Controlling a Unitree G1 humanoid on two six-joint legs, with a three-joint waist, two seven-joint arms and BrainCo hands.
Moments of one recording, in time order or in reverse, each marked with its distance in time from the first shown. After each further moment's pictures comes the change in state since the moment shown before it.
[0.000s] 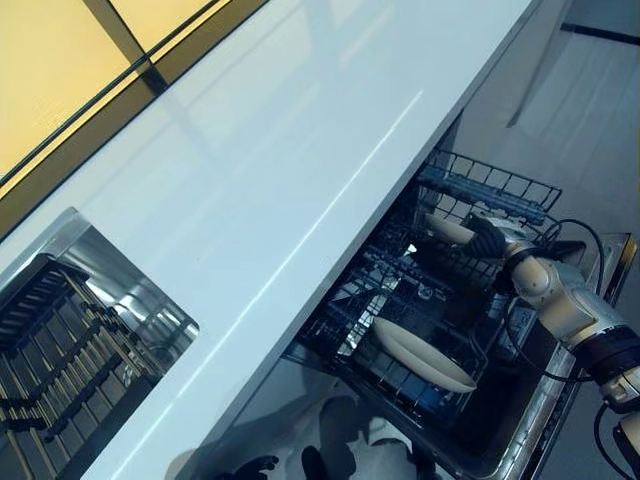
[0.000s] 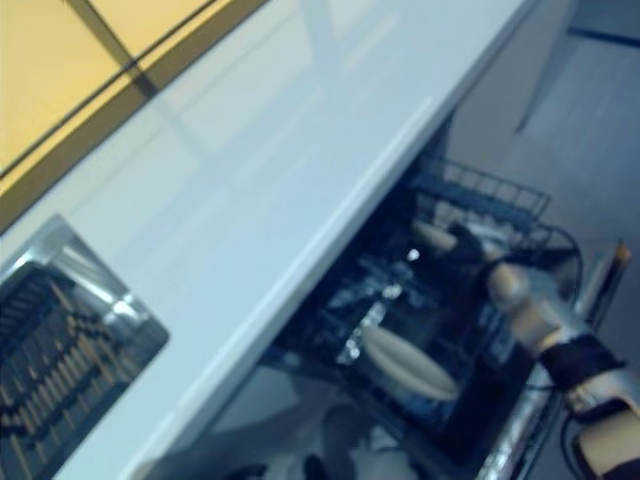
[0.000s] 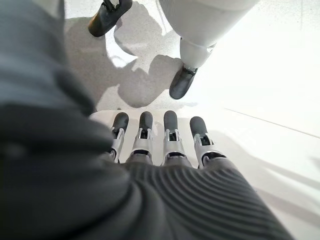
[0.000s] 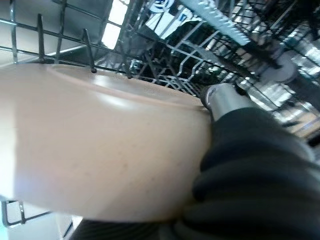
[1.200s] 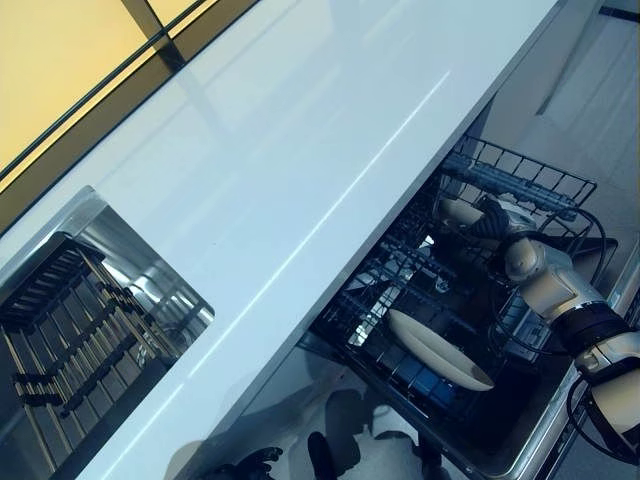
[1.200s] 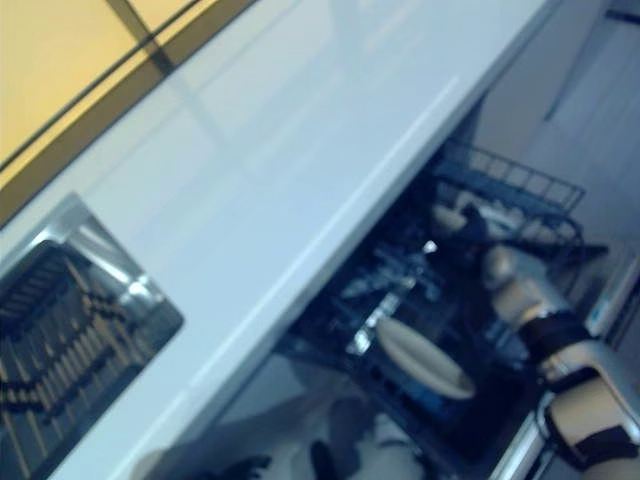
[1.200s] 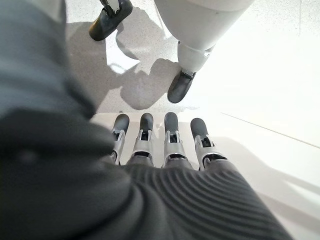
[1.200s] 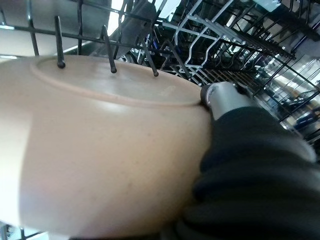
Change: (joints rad) left arm -0.003 0.035 -0.046 -0.074 -0.028 0.009 -0.014; right arm -0.136 0.084 0.017 0.163 0.052 0.125 -0.100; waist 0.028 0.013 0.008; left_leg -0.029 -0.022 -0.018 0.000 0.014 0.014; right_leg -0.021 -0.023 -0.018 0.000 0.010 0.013
